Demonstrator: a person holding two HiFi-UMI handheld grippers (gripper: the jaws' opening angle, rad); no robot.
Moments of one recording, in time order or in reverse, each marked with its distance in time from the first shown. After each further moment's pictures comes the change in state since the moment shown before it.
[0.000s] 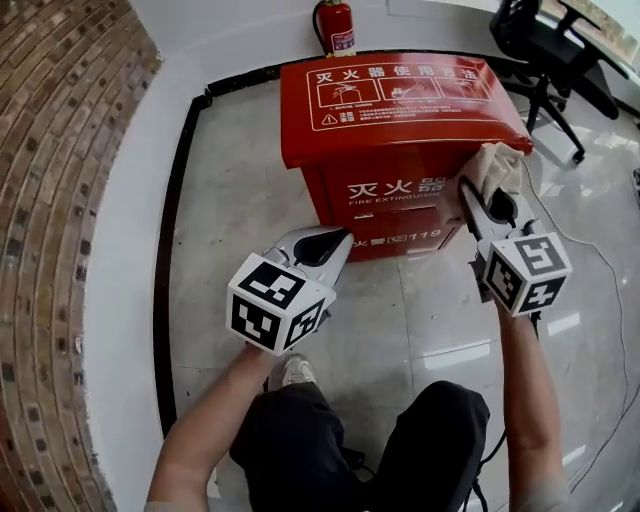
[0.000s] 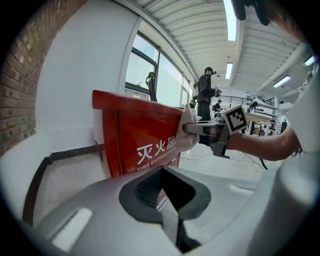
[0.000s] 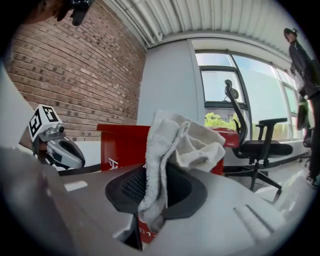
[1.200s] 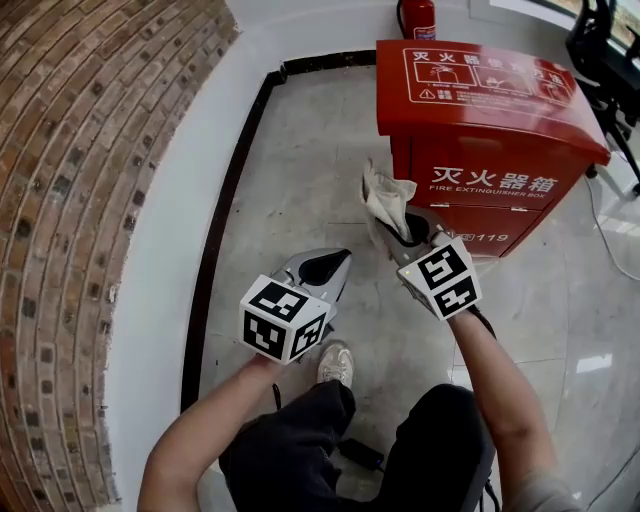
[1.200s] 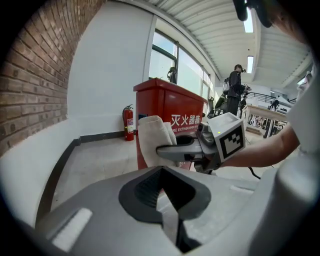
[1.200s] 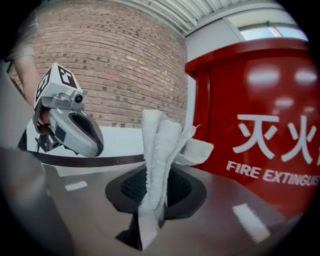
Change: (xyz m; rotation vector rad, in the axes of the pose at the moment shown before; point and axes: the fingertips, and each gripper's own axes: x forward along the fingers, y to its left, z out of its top) left arm -0.086 0.051 -0.104 -0.099 0.063 0.233; right arm 0.105 0.255 -0.083 -0.173 0.028 0.521
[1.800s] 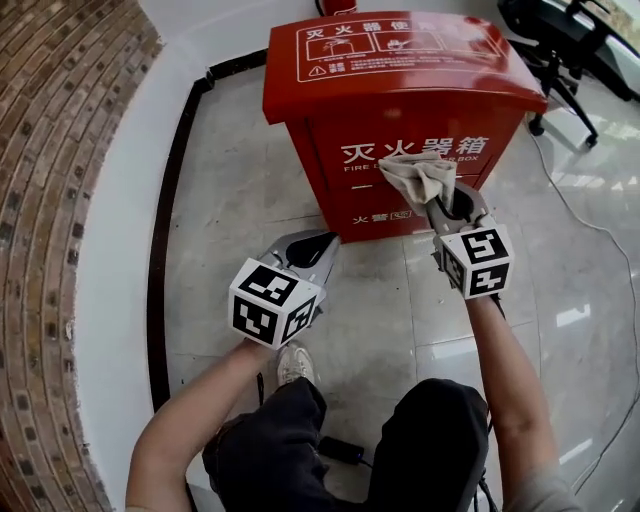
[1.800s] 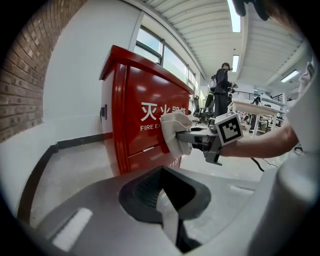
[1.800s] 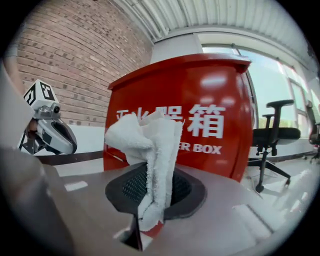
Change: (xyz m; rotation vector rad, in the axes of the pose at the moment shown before) left arm 0.088 -0.061 0.012 0.087 -0.006 -0.141; right arm -0.143 -0.151 -0.071 0.134 0.000 -0.454
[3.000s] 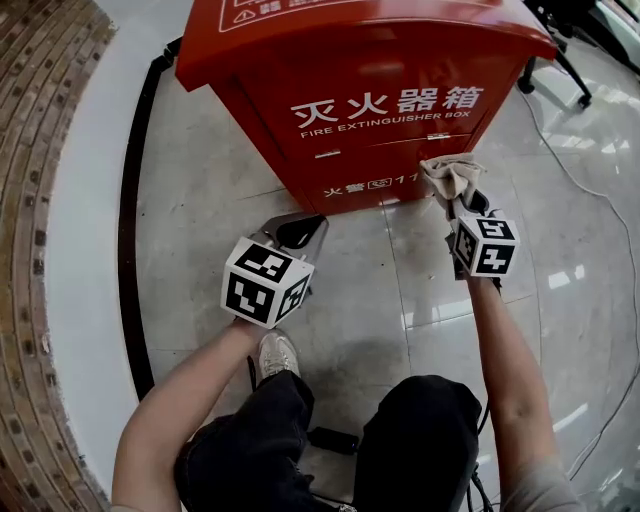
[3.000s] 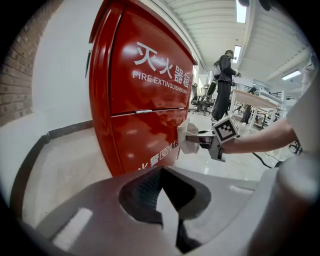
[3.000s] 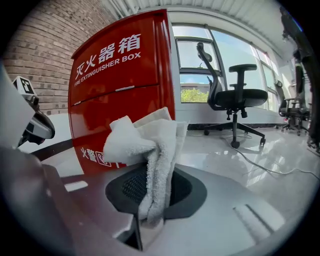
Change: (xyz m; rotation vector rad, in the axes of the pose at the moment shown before) left arm 0.076 -0.001 -0.064 0.014 0.138 -0.055; right arm -0.019 -0.092 -0.168 0.228 0.213 -0.248
